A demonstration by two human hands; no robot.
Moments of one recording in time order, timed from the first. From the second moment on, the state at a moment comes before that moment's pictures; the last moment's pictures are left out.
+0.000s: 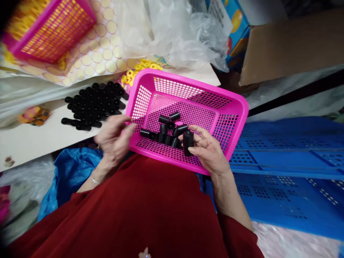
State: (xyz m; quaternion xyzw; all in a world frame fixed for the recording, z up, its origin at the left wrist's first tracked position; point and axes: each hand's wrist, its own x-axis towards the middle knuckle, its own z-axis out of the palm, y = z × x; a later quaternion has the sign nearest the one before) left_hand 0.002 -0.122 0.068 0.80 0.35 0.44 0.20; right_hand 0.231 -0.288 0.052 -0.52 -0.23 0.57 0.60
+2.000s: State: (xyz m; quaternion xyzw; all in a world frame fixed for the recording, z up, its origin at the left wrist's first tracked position) left_hand 0.072 -0.131 0.057 0.87 0.10 0.13 0.47; right_hand 0.210 -0.282 0.039 -0.67 -0.37 0.30 0.57
